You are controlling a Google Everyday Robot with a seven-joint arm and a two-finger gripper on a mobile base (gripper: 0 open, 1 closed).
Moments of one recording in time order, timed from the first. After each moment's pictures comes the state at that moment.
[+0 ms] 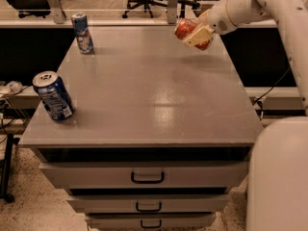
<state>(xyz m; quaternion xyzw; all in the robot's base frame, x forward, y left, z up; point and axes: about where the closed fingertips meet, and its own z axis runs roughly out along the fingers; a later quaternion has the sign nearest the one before) 0.790 -0.144 0.921 -0.54 0.71 0.09 0.44</state>
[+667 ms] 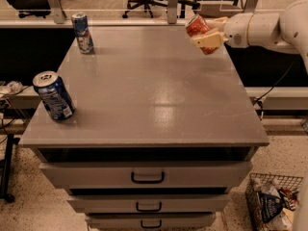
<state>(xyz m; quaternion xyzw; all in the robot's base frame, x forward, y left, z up) 0.774 -0.172 0.927 -0.44 0.67 0.20 0.57</state>
